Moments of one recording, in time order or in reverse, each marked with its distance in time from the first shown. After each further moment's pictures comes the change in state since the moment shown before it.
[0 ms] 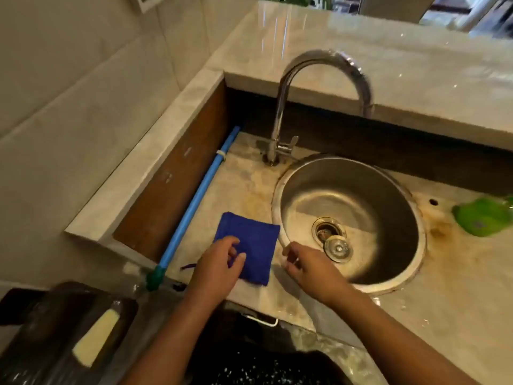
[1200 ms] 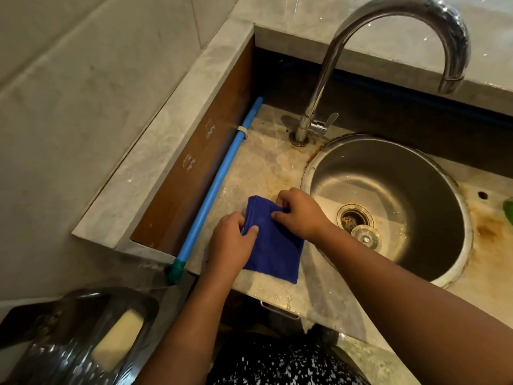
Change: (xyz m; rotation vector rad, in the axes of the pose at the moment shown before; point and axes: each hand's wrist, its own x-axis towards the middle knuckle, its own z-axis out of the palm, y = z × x) left_hand 0.054 -0.022 -0.008 -0.061 0.105 -0.202; right_hand 0.134 -0.037 0.019 0.016 0.016 -0.034
